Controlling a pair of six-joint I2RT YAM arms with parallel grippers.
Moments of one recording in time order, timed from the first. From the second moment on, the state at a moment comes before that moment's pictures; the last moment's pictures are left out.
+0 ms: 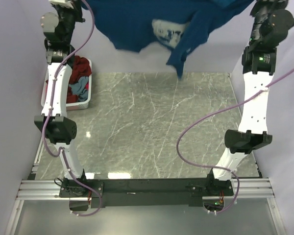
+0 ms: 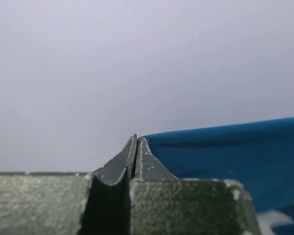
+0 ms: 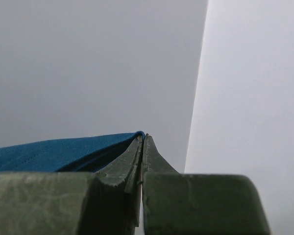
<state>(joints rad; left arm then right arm) -0.02 2.00 2.38 0.11 0.18 -0.08 -0.10 1.81 2.42 -0.08 0.16 -0.17</state>
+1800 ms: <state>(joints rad) 0.03 1.43 0.94 -0.70 0.53 0.78 -0.01 1.60 1.26 -0.85 -0.36 -0.51</state>
